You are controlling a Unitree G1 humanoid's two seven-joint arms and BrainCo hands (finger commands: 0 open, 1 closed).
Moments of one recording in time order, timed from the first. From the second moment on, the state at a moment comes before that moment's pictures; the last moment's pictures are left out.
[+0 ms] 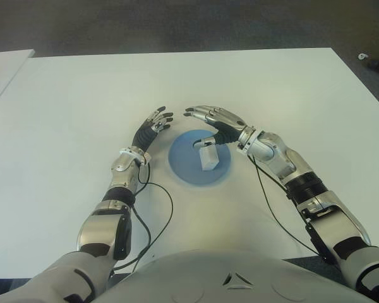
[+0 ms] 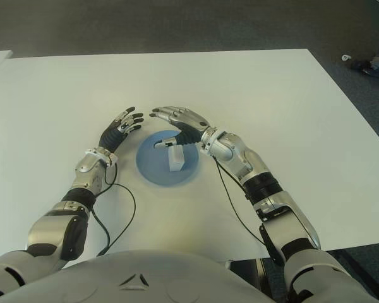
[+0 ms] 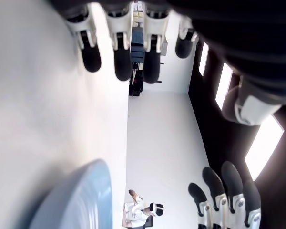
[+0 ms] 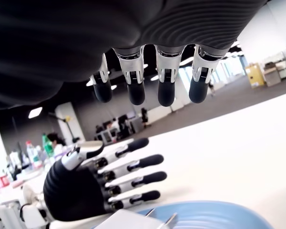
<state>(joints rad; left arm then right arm) -0.40 0.13 0.15 1.04 -0.17 -0.49 -0.52 -0.46 -0.40 0.41 0.34 -0.62 -0.51 0.13</state>
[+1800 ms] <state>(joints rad) -0.40 0.14 0.15 1.04 -0.18 -0.49 -0.53 -0.40 0.01 -0.30 0.88 0.36 -0.37 0.28</state>
